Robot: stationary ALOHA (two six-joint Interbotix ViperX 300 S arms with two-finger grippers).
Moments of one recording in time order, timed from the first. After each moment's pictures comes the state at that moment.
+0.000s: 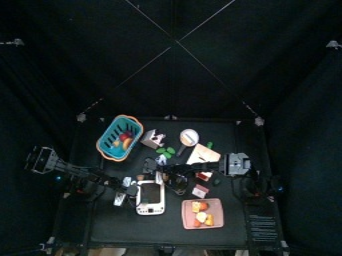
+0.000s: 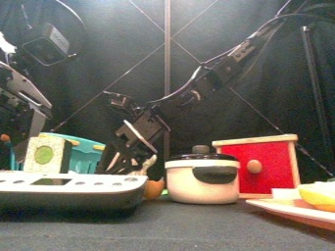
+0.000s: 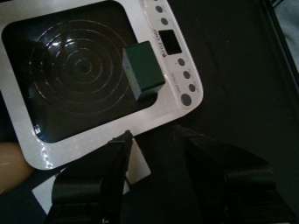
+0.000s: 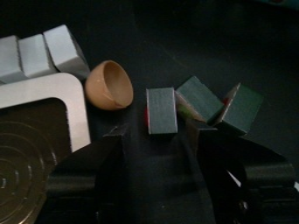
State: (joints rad) left arm -0.16 -0.34 1.10 -0.89 0.23 0.91; right arm -0.12 0.46 0.15 -0.39 0.03 0.39
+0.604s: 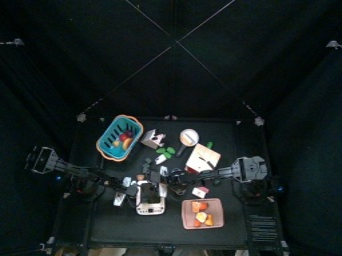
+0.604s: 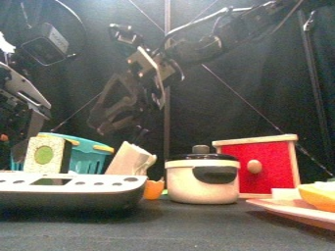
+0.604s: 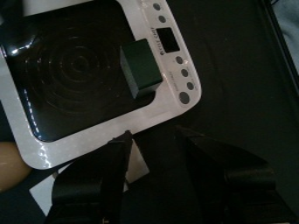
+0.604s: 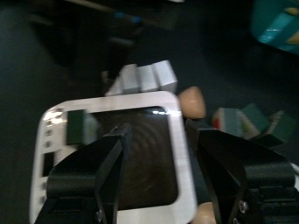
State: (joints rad) left arm -0.16 -0.34 1.10 -0.89 0.24 0.91; right arm 0.09 0.30 0.25 -0.34 0.03 0.39
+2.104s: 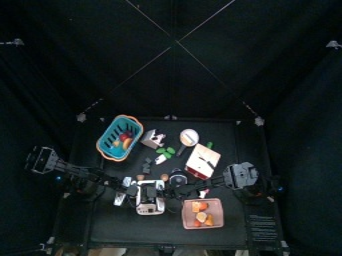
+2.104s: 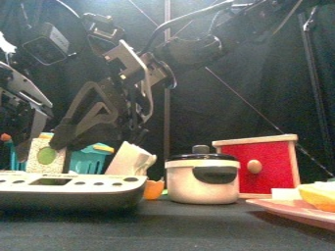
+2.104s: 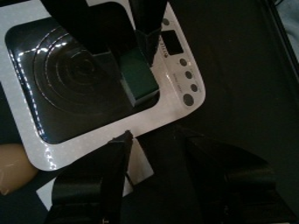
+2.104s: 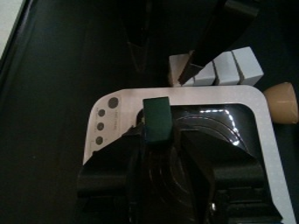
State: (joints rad) left arm -0.15 -0.35 1.10 -0.87 0.19 0.91; right arm 0.12 0.44 0.18 -0.31 -0.02 0.39
